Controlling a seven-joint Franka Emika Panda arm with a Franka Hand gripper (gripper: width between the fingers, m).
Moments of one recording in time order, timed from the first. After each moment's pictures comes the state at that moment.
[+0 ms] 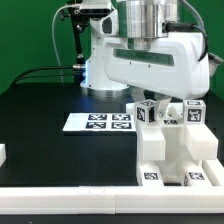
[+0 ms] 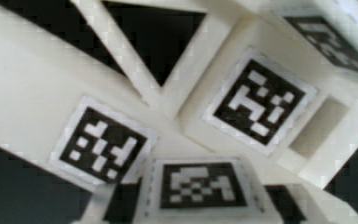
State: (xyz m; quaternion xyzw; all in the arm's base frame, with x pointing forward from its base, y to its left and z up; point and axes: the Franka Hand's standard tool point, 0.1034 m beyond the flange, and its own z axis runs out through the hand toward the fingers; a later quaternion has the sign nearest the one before) arm 0.591 0.038 0.107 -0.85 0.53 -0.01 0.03
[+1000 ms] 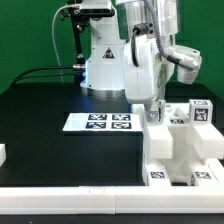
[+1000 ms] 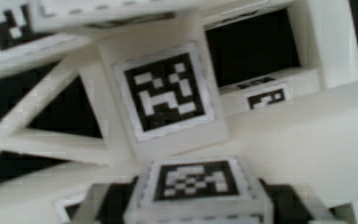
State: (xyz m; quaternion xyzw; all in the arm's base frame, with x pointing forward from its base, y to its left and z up) arm 0.590 0.047 0.105 -0.58 0.81 0.03 0.06
